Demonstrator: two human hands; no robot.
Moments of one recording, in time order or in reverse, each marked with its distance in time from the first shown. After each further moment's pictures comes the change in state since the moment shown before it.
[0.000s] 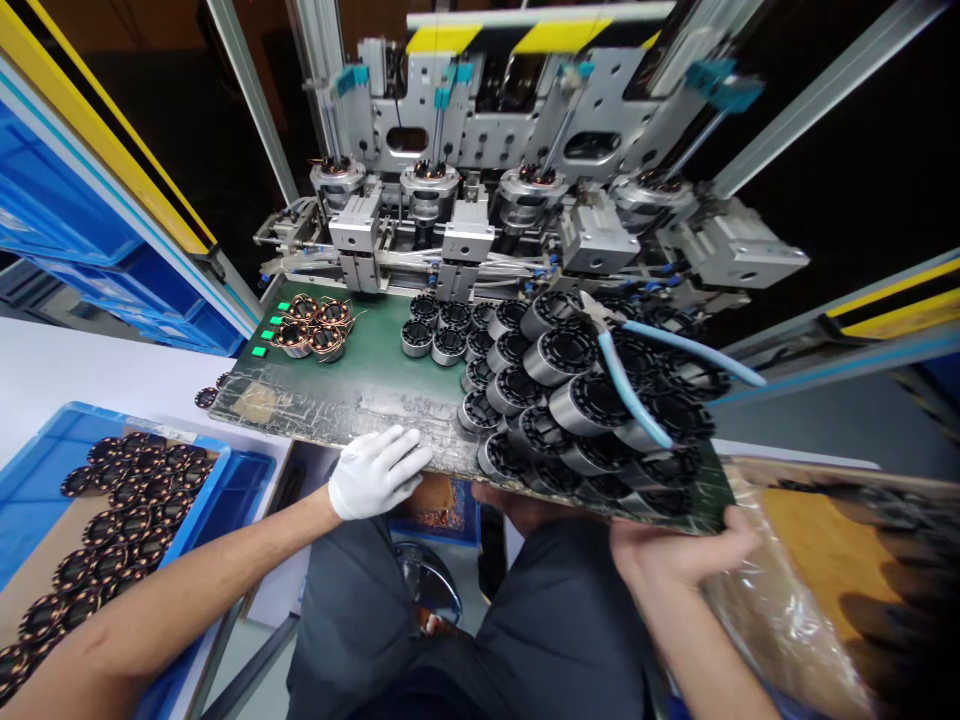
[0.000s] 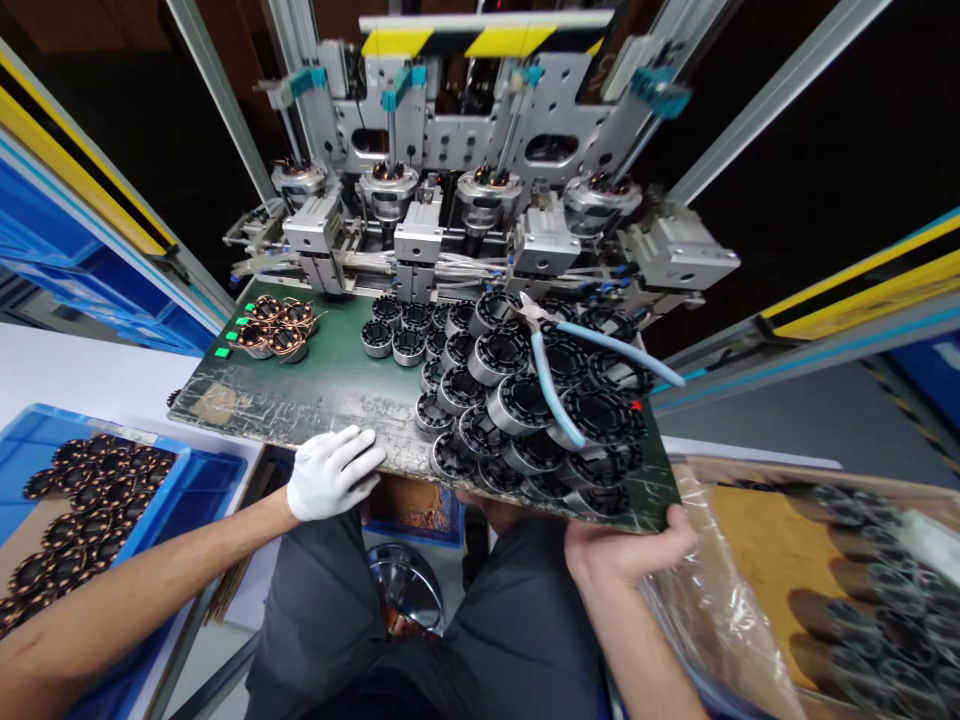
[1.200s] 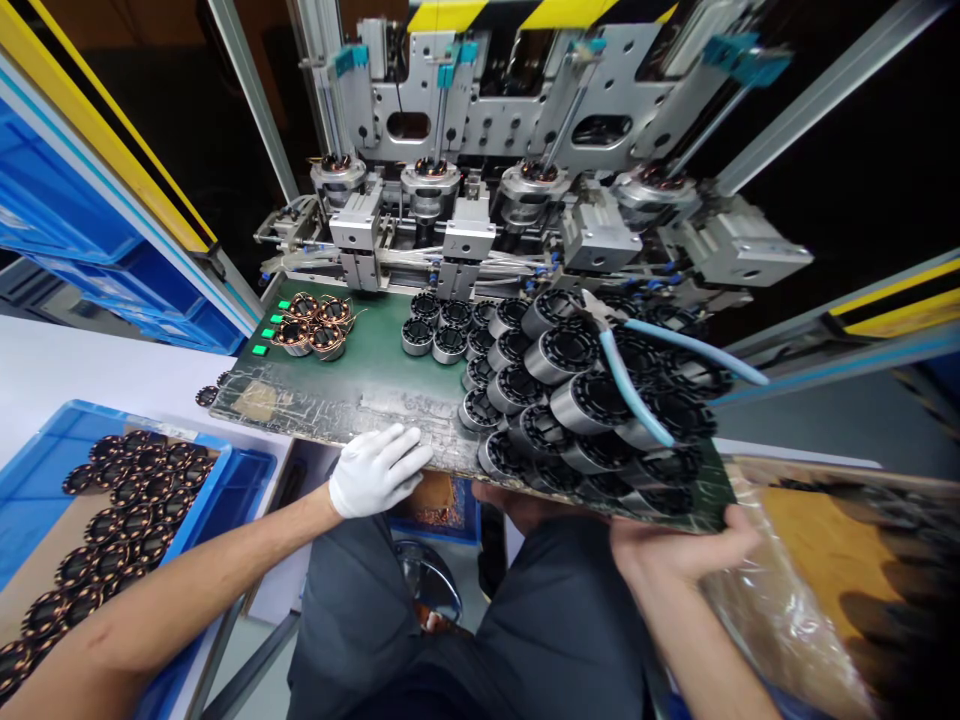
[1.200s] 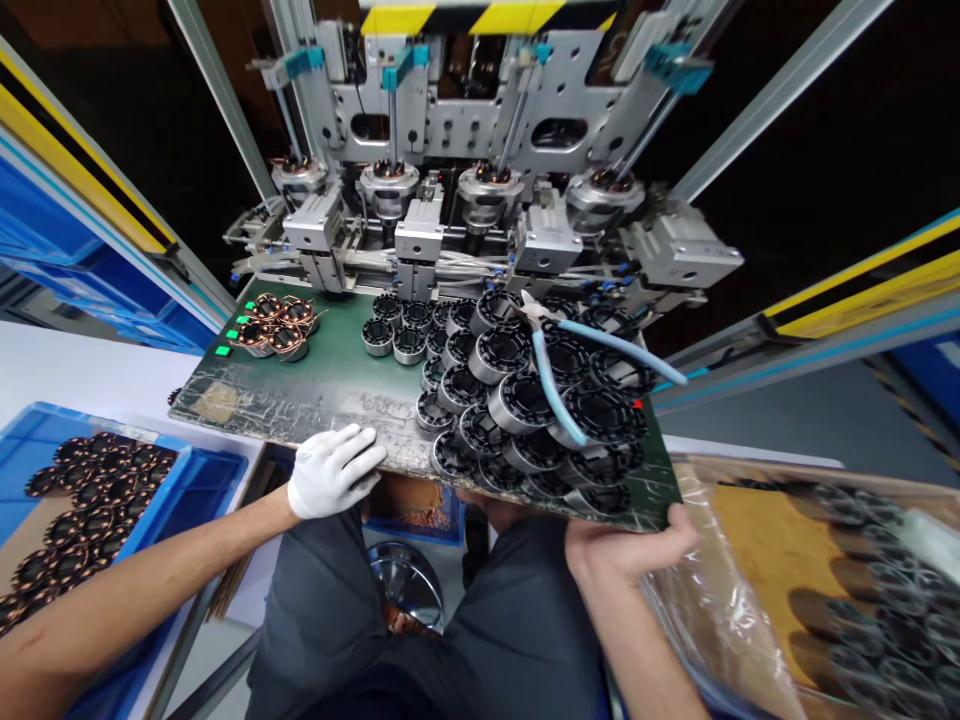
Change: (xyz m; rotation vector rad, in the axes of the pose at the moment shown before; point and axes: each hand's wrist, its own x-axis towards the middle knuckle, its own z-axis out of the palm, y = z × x) left_hand 0.000 -0.001 0.000 -0.006 -0.007 0.002; right_hand 0.002 0.001 -0.006 -0.070 -0.071 -0.040
